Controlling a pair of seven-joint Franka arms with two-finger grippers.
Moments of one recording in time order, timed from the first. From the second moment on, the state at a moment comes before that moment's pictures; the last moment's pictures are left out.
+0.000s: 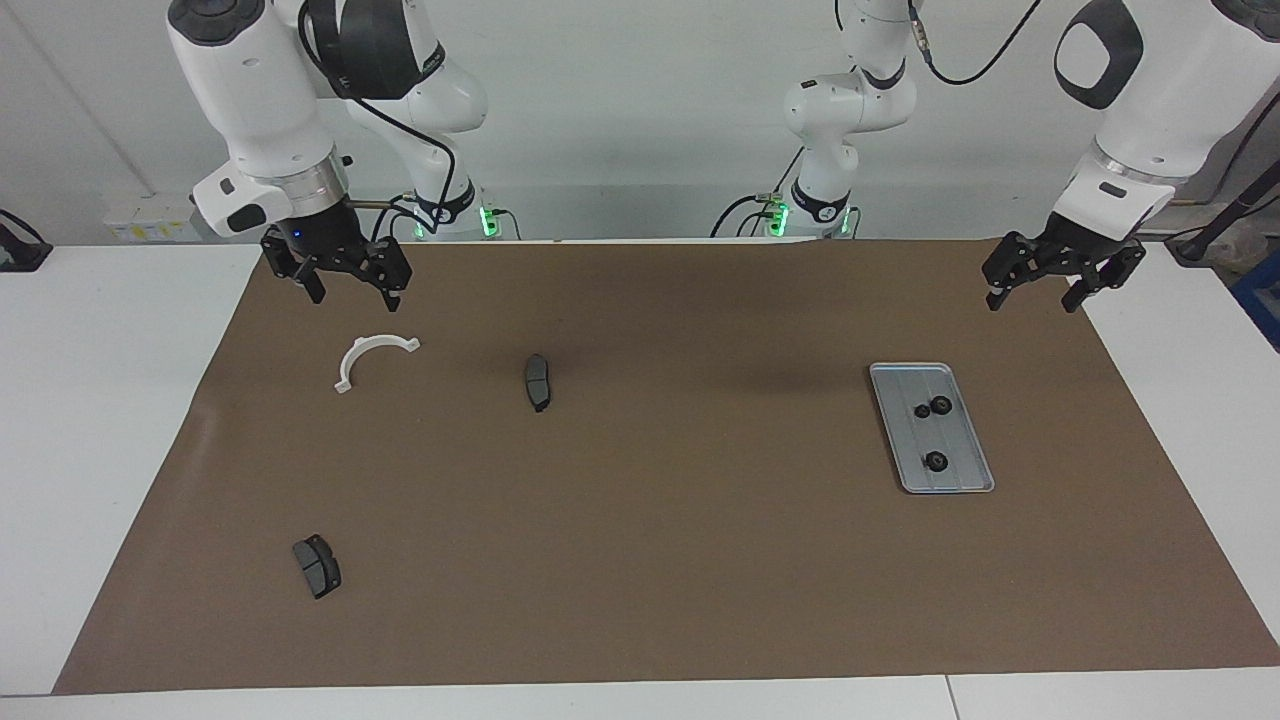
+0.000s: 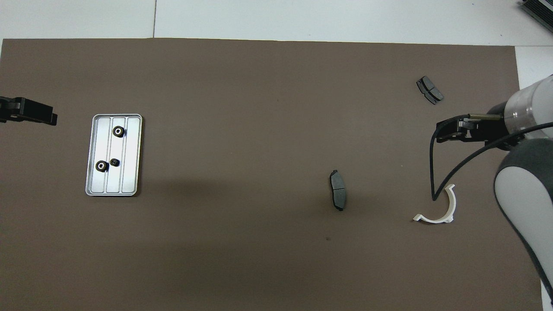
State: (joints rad) left arm 0.08 0.07 -0.08 -1.53 0.00 1.66 0.13; right arm -0.03 -0.02 0.12 -1.69 -0.03 1.70 0.24
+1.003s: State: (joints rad) left arm 0.09 0.08 -0.07 -2.05 0.00 2.25 0.12; right arm -0.03 -0.02 0.12 -1.69 -0.03 1.70 0.24
